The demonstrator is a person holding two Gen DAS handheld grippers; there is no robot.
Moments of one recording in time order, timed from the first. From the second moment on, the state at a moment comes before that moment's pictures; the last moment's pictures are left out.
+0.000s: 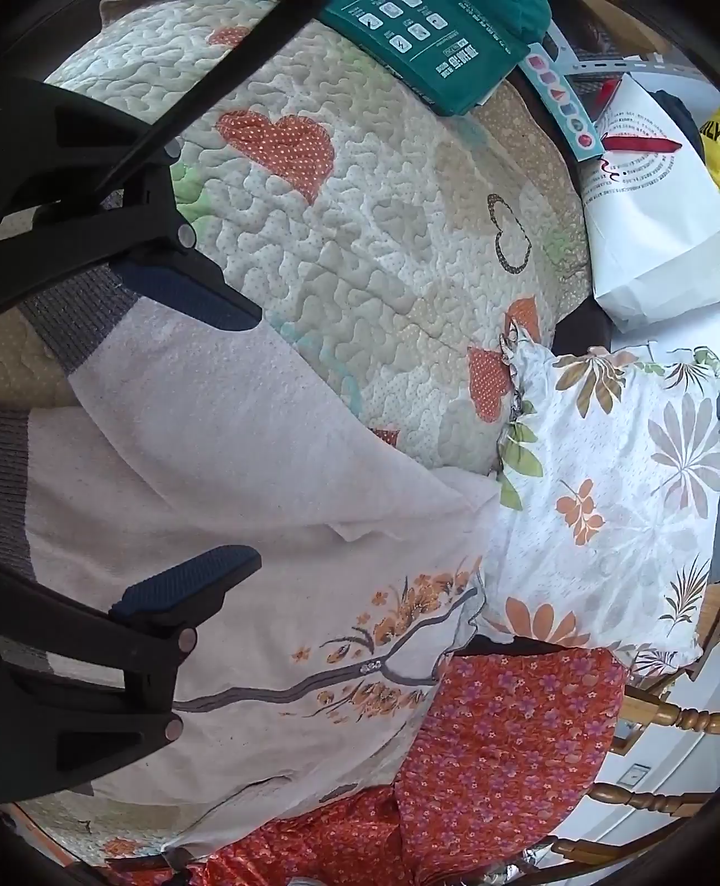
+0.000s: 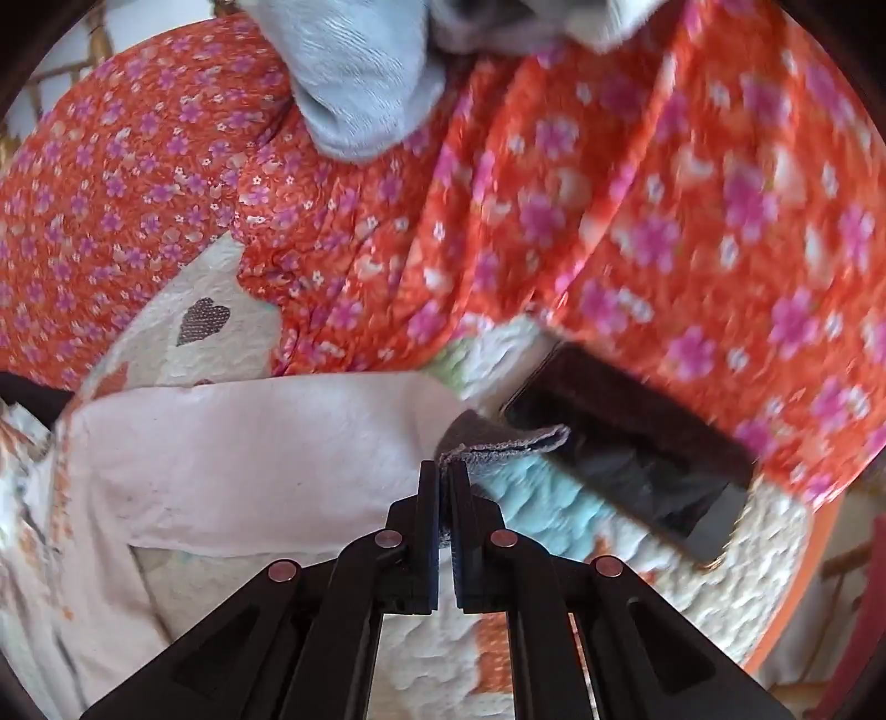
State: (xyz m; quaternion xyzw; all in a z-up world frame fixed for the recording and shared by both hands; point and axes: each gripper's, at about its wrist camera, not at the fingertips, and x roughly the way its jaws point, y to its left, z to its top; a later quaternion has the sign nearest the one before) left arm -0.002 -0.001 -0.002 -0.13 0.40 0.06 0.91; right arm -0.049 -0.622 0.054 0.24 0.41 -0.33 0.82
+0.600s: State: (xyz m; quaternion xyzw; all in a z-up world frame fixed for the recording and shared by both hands) left arm 0.006 -0.006 -0.005 -0.15 0.41 0.05 0.90; right arm -0.041 -0.621 0.039 0.30 0.42 -0.27 0.81
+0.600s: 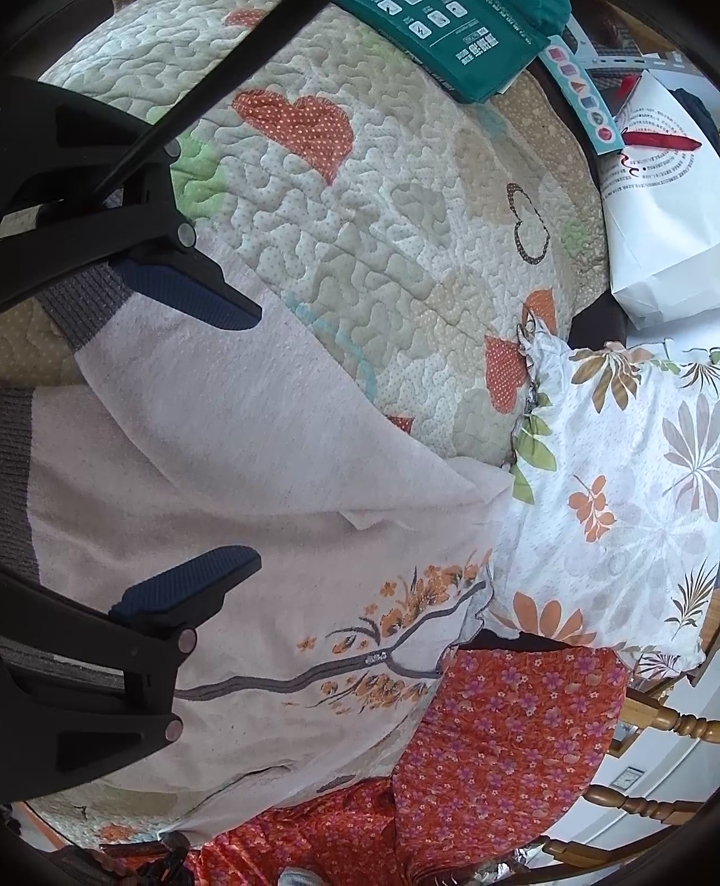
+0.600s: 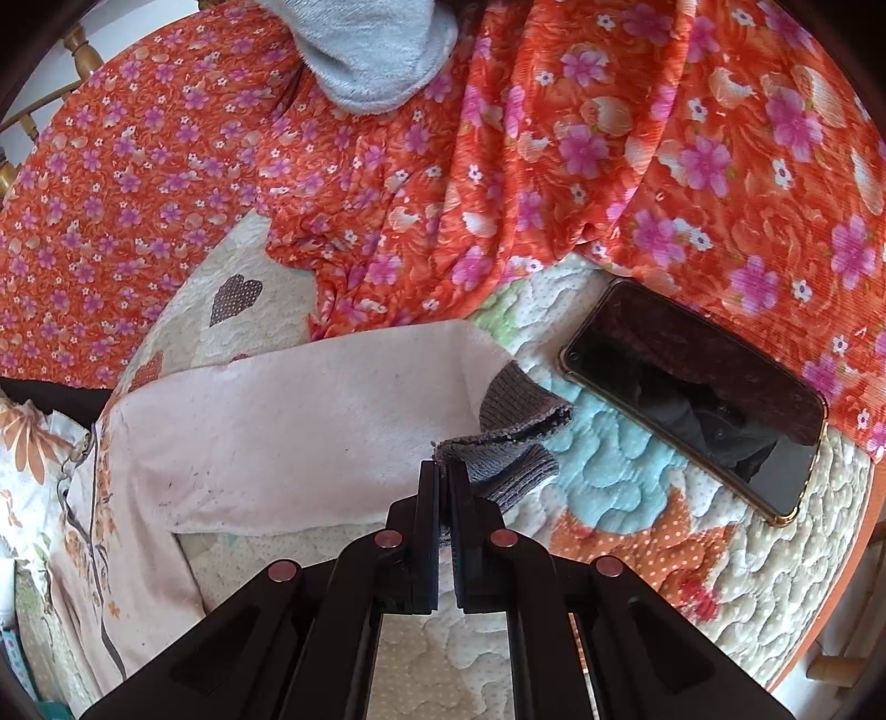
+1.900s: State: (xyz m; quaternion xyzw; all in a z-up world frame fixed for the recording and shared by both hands) left arm 0.009 0.133 0.031 -0.23 0.36 0.15 0.89; right arm 0.174 -0.170 0.025 0.04 0.49 0.10 0.87
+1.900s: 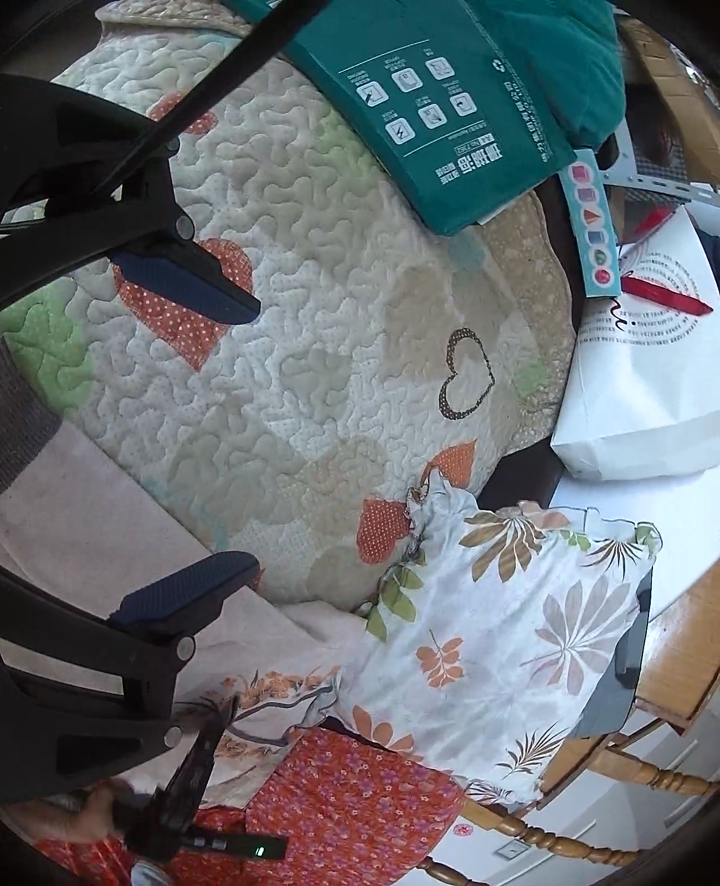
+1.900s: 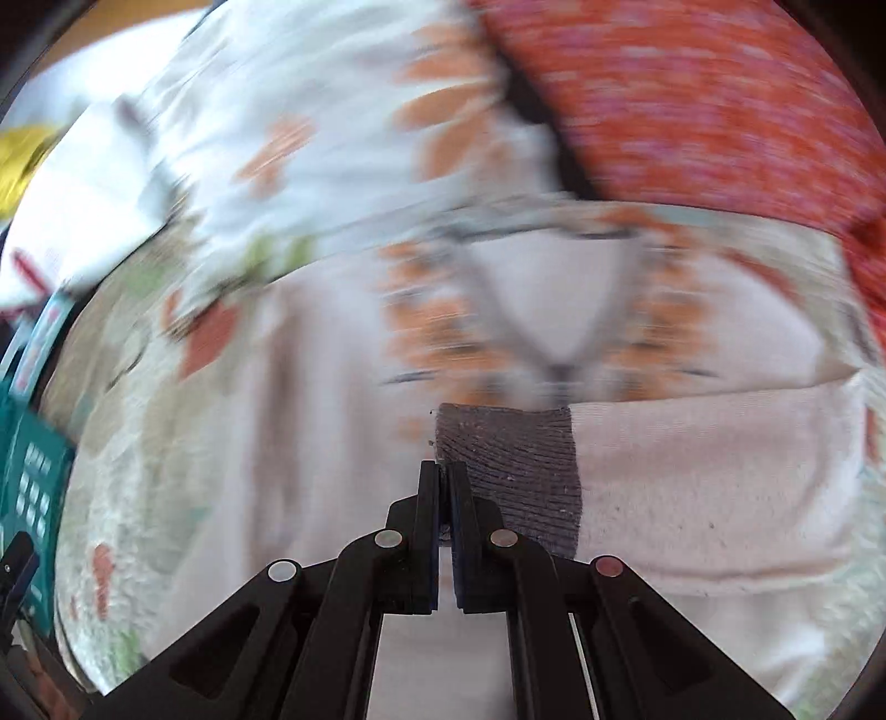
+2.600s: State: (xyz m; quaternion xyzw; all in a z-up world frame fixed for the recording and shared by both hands) left arm -0.010 0.171 0.037 -0.27 0.33 0.21 0.88; right arm 0.146 -0.059 0.020 0.01 0.52 0.24 0.82
